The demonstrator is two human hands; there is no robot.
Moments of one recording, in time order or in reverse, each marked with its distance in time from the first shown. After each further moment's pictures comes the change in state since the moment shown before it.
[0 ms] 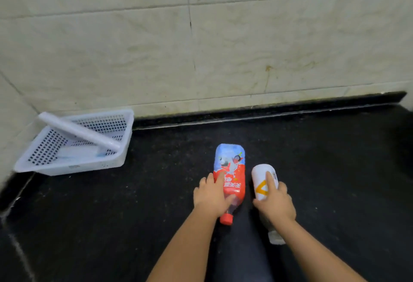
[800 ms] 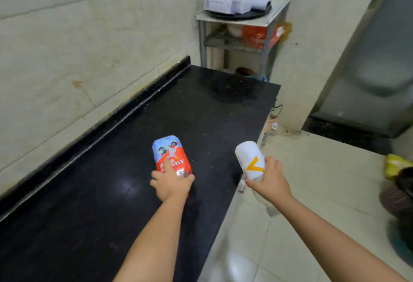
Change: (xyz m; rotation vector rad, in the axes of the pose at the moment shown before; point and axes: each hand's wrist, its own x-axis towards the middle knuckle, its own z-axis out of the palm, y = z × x) left_hand -0.037 0.121 0.046 -0.176 -0.007 0.292; right_hand -0.168 0.150 -0.043 0.387 0.541 0.606
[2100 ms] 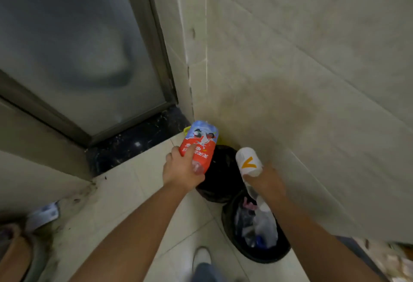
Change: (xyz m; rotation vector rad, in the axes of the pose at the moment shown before) left_hand -0.351 0.786 0.789 0.758 -0.728 1.299; right_hand 0.380 0.828 -0.474 0.614 0.344 1.159
